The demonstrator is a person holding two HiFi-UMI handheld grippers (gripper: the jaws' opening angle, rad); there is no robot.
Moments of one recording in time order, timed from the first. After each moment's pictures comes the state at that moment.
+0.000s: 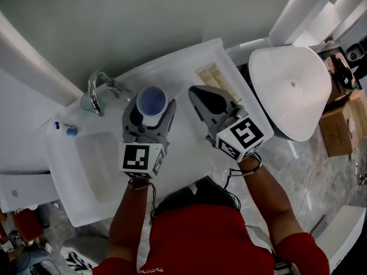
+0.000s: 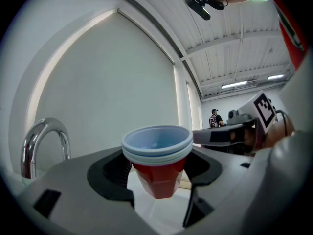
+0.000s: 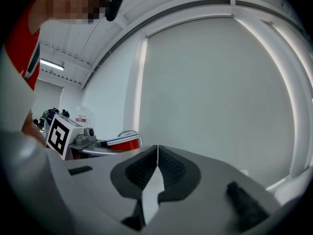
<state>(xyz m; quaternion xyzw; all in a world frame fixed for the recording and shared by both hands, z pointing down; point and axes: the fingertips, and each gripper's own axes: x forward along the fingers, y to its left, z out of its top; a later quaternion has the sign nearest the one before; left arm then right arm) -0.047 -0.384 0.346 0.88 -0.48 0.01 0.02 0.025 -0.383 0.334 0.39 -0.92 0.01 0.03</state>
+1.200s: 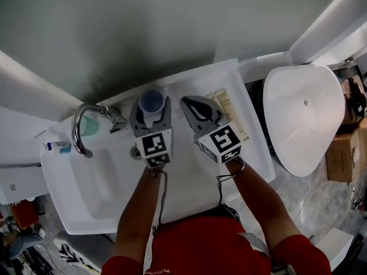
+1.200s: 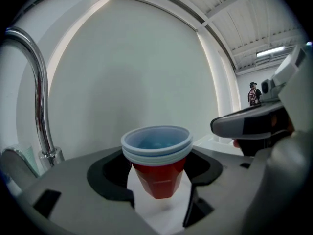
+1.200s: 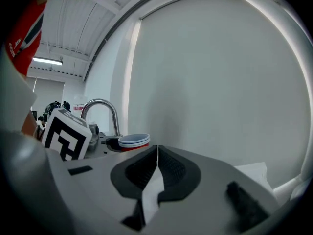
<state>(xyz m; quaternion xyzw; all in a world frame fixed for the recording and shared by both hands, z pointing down) -0.055 -0.542 0.462 0.75 -0.65 0.10 0.06 0.022 -0.522 0.435 0.36 -0.93 0.04 0.10</state>
